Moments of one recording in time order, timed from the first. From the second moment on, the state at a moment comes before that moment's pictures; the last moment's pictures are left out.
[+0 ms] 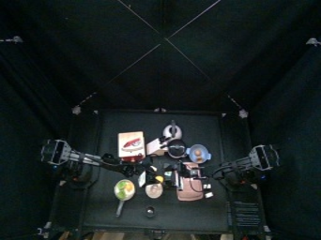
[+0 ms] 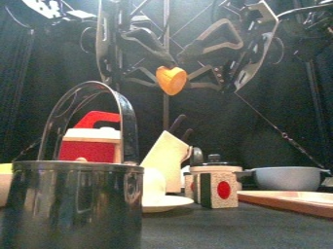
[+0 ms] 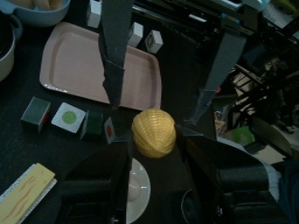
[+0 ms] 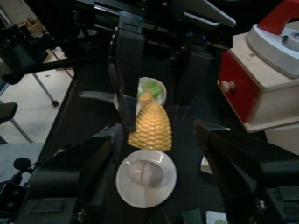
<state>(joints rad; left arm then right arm) -0.06 -0.10 0.67 0.98 -0.15 -1.47 0.15 -0.12 0.85 0.17 -0.54 0.03</state>
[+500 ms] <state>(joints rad) -0.05 -0.09 0.66 0.98 -0.15 -1.47 0.15 -0.05 0.80 0.20 -0.47 0.03</state>
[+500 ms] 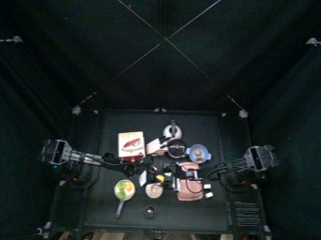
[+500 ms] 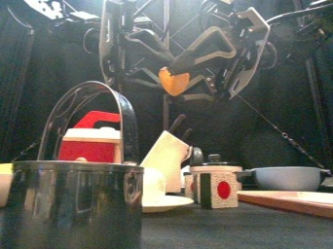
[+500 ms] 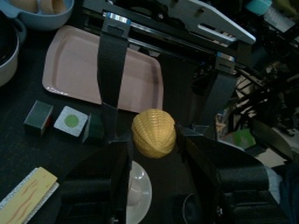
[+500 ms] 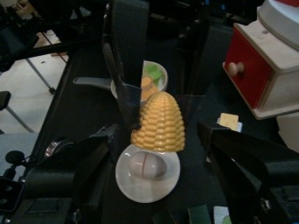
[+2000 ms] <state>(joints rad) -0.03 -0.08 0.67 0.93 -0.19 -1.47 0.14 -0.09 0.82 0.20 -0.44 0.03</state>
